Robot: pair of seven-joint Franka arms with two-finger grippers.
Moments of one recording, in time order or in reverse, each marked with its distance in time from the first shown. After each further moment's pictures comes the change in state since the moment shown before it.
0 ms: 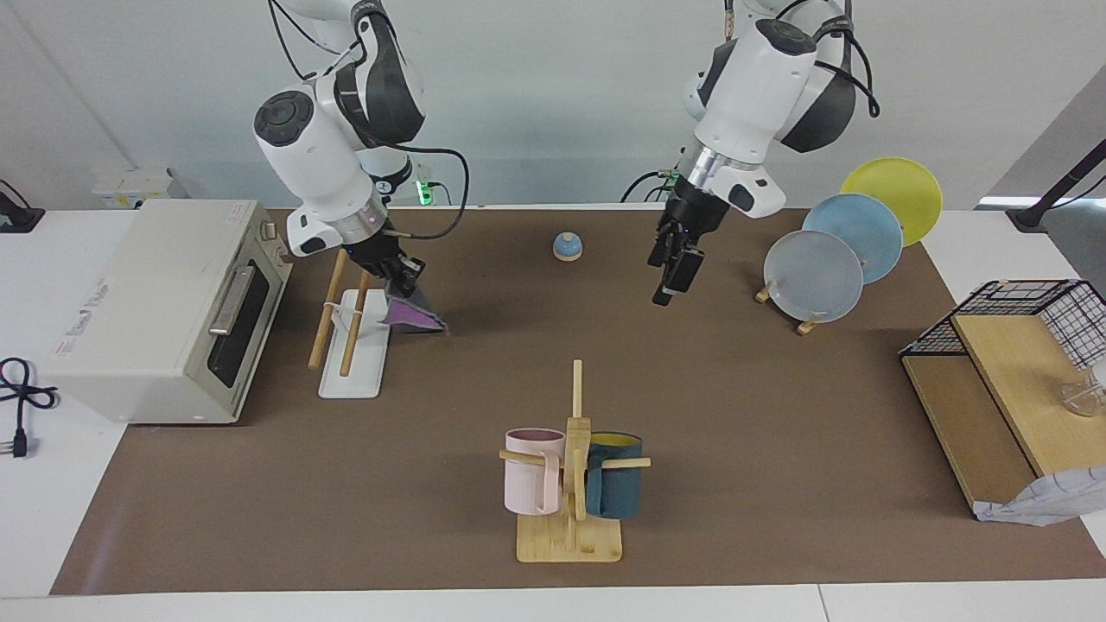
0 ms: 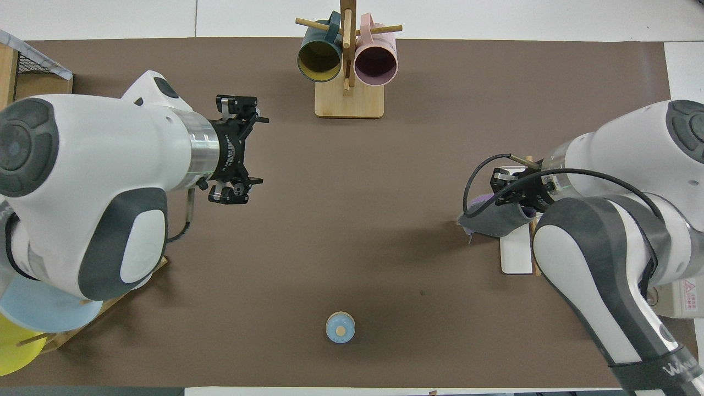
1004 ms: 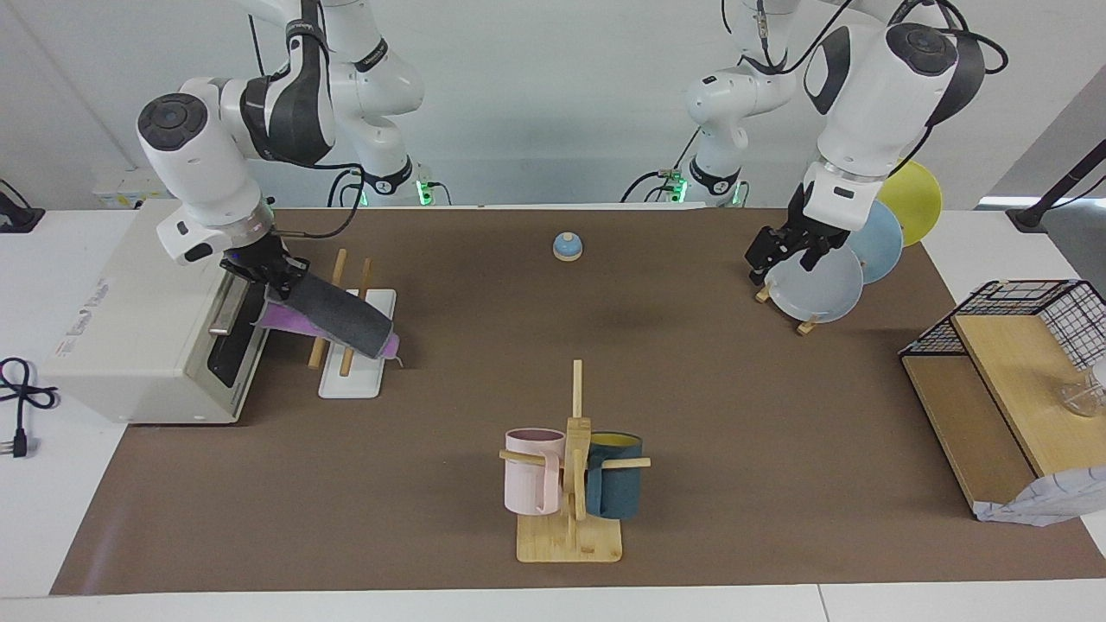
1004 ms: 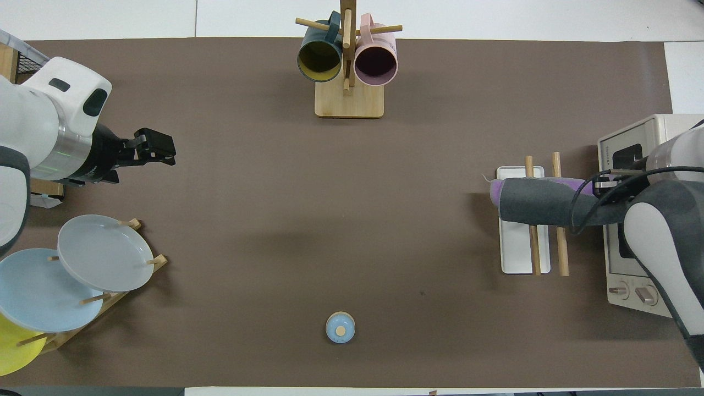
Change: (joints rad) left arm 0.202 -0.026 0.011 0.100 0.147 -0.419 1.233; right arm -0.215 -0.010 -0.003 0.005 -0.224 -0.053 -0.413
